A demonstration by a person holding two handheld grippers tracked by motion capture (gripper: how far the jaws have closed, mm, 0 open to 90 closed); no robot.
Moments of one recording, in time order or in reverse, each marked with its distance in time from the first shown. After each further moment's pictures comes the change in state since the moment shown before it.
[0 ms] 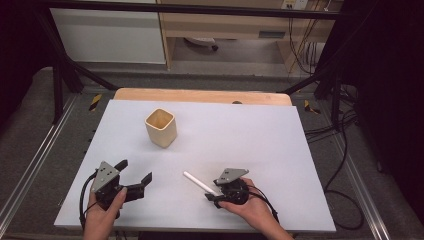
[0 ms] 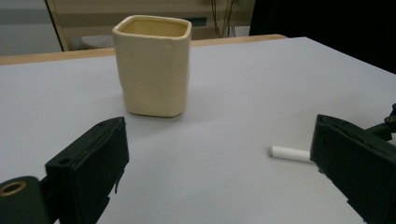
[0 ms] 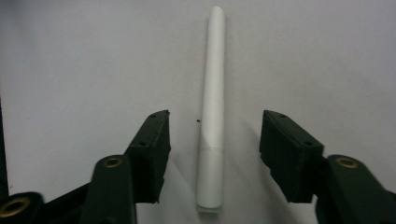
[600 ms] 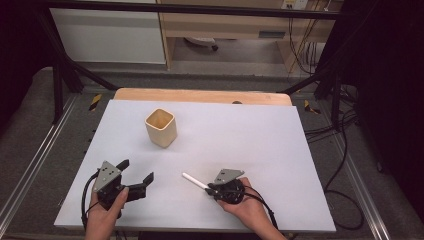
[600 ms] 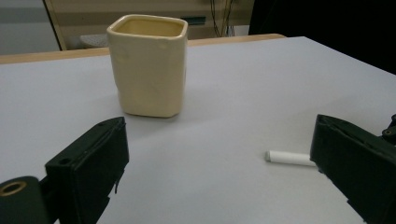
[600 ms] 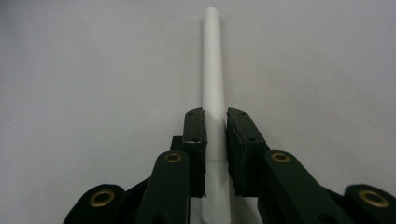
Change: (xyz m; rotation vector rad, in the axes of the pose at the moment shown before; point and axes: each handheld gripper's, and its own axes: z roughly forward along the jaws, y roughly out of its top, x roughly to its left) left arm -0.004 0.001 0.003 0.005 -0.004 0.002; right arm 0.003 0.003 0.007 0.005 -0.029 -0.043
